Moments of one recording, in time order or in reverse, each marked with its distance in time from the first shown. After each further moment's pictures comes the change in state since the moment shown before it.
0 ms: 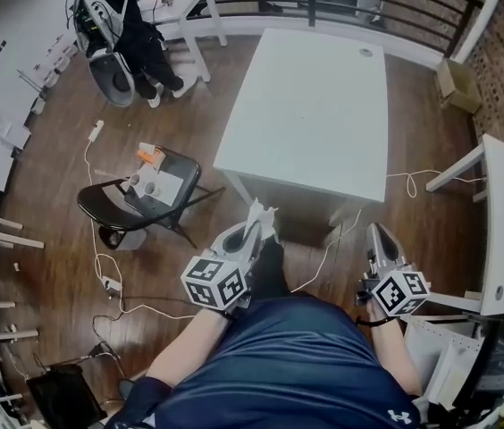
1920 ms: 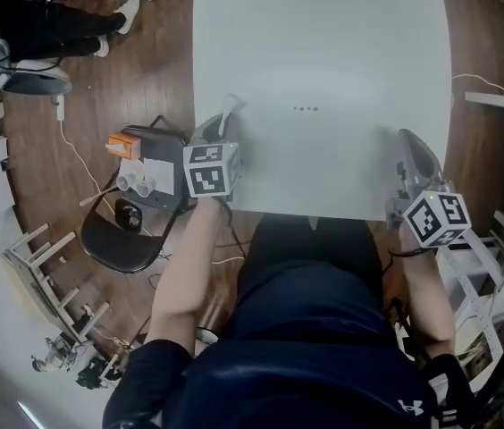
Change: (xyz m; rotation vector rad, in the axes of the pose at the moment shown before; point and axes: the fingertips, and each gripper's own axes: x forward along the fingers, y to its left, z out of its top) left arm 0.358 0.310 0.030 0.287 0.555 0.267; right arm 0.331 -0.157 0.008 0.065 0.255 -0.216
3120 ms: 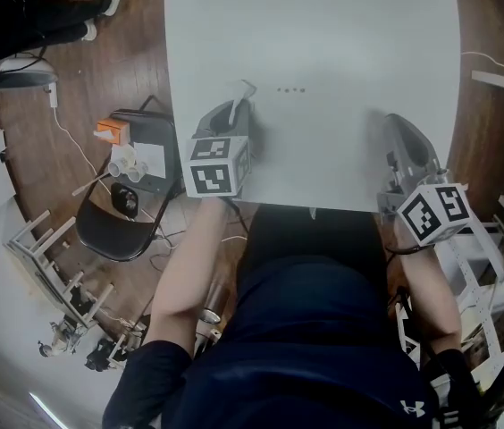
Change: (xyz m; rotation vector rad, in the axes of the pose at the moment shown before) left arm 0.008 -0.060 -0.006 -0.028 0.034 -0.072; right arm 0.012 0.007 -0.023 0.041 0.062 0.089
